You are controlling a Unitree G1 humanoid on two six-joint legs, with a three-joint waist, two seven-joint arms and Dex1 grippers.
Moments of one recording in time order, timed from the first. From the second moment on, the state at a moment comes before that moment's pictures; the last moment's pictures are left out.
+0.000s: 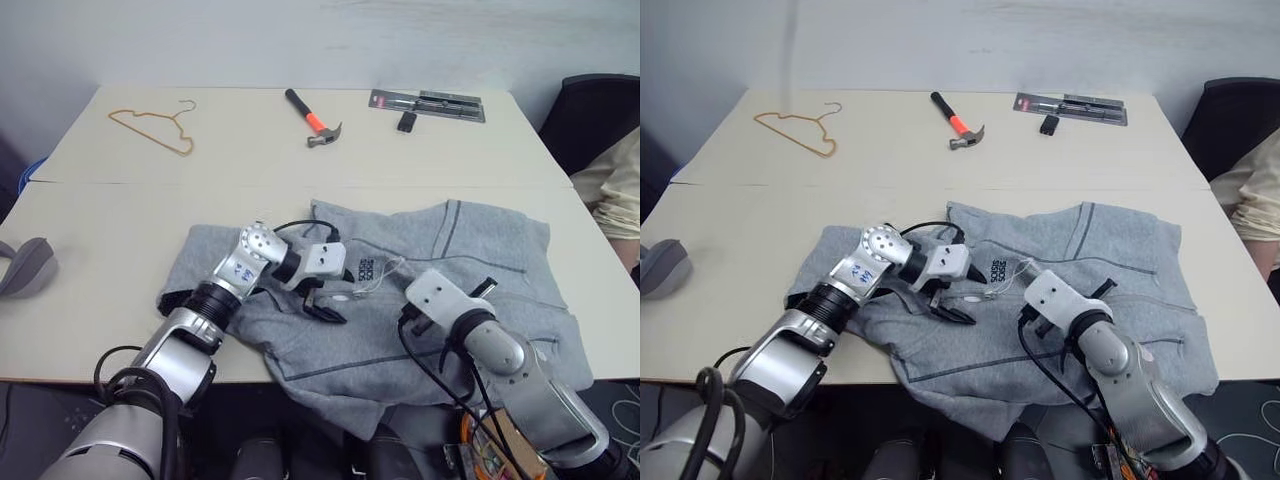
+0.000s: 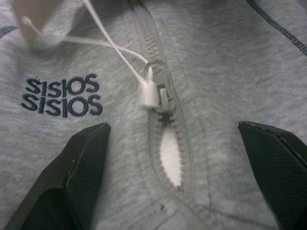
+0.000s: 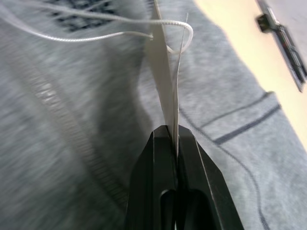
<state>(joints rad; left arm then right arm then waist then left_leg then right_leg) -0.93 0.30 -0.43 0.70 0.03 -0.06 -1.25 -0.12 -0.65 0.24 -0.65 -0.17 0.84 0.20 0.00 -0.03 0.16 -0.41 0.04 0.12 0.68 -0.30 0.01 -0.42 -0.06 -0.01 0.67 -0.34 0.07</state>
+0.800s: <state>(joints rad) -0.88 0.31 -0.38 0.74 0.03 -0.12 -1.18 -0.13 -0.97 -0.87 0.25 0.07 0.59 0.41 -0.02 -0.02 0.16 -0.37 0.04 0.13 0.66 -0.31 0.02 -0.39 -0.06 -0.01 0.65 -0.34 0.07</state>
